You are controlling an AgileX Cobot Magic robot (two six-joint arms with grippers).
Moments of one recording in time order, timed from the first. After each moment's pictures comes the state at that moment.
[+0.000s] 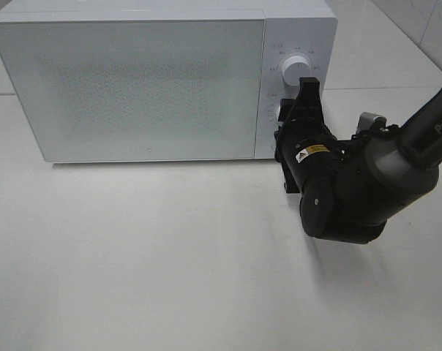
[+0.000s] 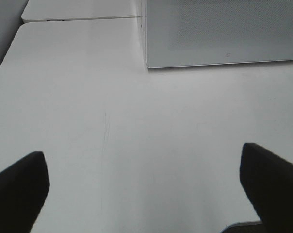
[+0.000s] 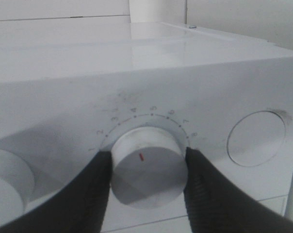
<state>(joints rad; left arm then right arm) 0.07 0.00 -0.52 -0.14 1.09 0.14 0.63 2.10 -0.79 0.65 -1.22 1.41</state>
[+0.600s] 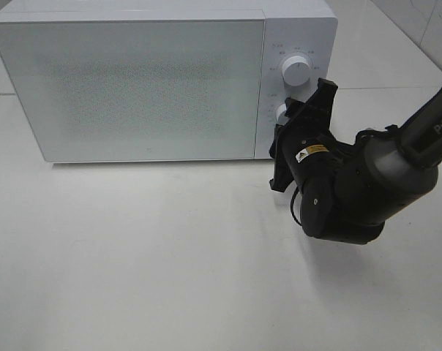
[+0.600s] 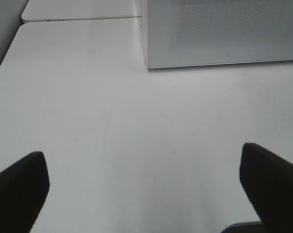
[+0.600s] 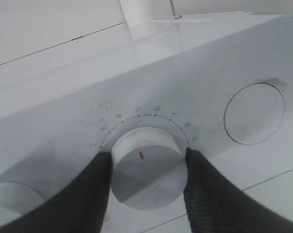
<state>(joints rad) 0.07 0.00 -0.52 -0.14 1.09 0.14 0.63 2.10 -0.79 0.67 -1.23 1.67</state>
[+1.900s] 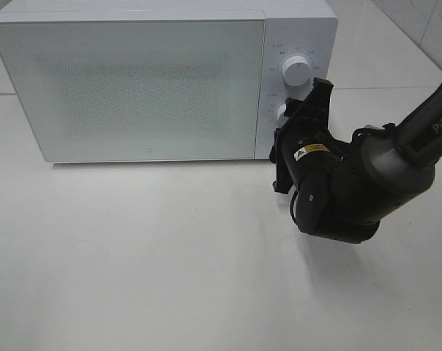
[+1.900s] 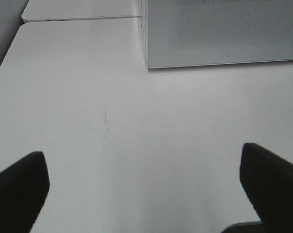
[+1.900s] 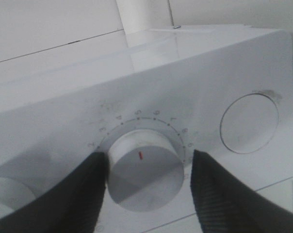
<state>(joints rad) 0.07 0.00 -0.52 -0.14 1.09 0.14 0.64 2.09 -0.80 0.73 -1.20 1.53</state>
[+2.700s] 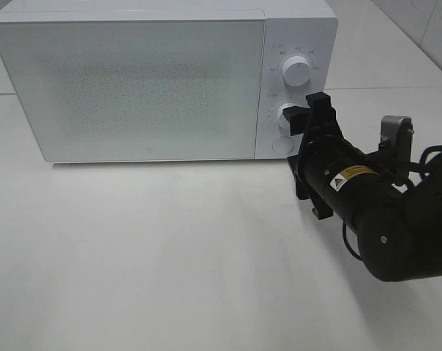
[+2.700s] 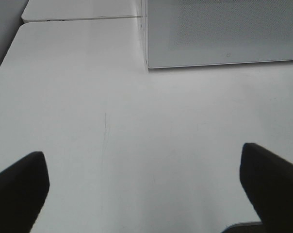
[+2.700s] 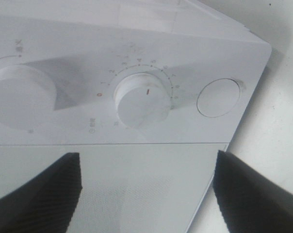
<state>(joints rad) 0.07 0.00 -0.52 -0.14 1.09 0.14 0.63 1.90 -0.51 0.46 -1.21 1.28</state>
